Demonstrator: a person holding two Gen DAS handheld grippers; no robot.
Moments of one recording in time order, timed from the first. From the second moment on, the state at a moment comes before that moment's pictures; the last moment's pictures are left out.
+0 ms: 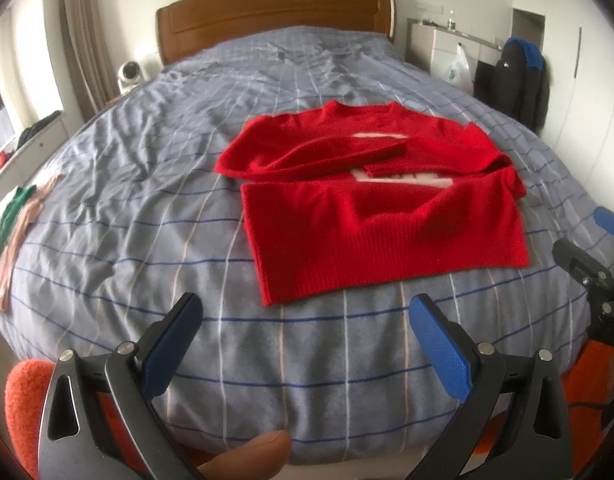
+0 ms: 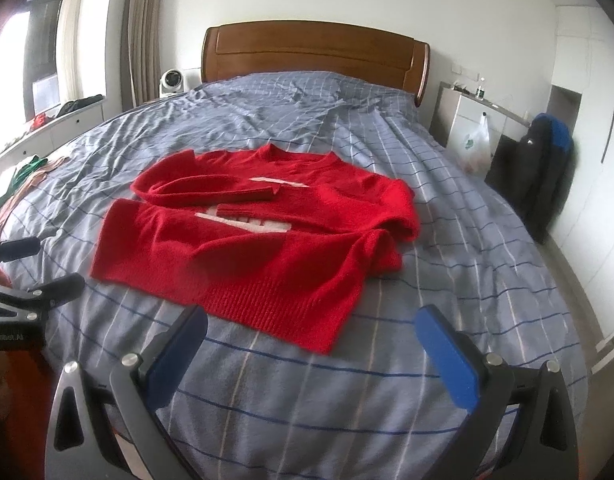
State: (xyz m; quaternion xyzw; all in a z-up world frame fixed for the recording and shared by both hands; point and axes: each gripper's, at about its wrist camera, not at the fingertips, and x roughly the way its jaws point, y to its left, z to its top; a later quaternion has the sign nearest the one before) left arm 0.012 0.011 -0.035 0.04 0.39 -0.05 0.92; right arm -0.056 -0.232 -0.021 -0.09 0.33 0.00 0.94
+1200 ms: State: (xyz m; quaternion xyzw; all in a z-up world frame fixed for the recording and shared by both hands) left arm 0.011 0.010 -0.034 0.04 0.39 -0.05 0.92; right arm -0.056 -0.230 -0.025 -0.10 0.34 -0.01 0.93
